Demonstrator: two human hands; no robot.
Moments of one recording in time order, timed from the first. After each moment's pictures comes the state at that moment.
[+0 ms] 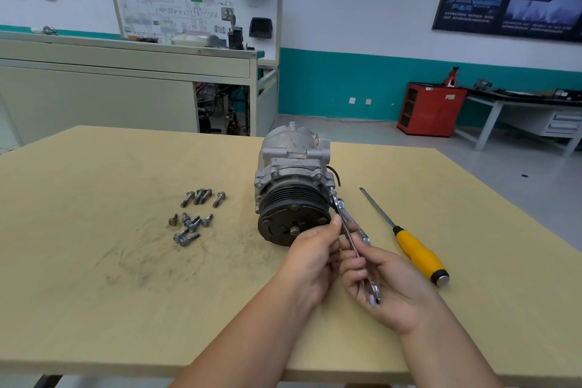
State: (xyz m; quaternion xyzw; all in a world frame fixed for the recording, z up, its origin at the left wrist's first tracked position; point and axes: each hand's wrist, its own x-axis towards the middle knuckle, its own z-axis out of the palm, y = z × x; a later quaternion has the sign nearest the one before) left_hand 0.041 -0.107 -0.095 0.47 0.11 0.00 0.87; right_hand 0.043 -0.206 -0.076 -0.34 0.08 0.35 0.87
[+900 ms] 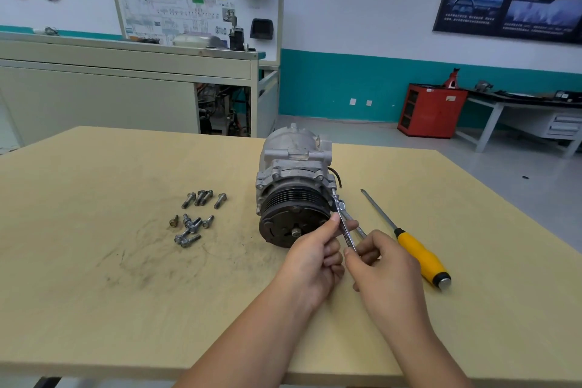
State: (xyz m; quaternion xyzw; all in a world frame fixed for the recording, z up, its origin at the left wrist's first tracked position) left_hand 0.043 -0.103 -0.100 0.44 0.12 -0.02 0.89; right_hand 0.038 -0.205 -0.102 -0.84 -0.12 -0.18 0.50
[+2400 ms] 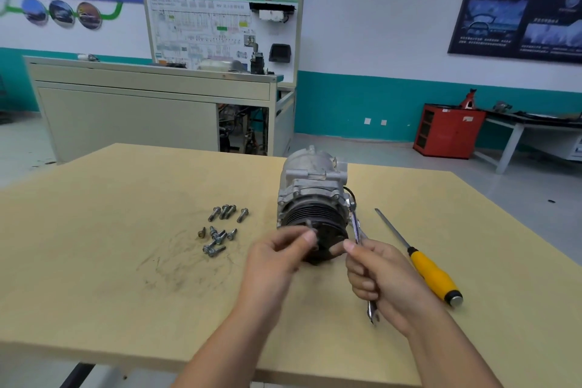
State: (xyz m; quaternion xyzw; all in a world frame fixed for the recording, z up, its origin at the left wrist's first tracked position) left_hand -0.018 -0.051 -0.079 0.62 0.10 0.25 0.74; right_hand 0.047 -0.197 -0.076 -0.63 -0.16 0.22 0.73
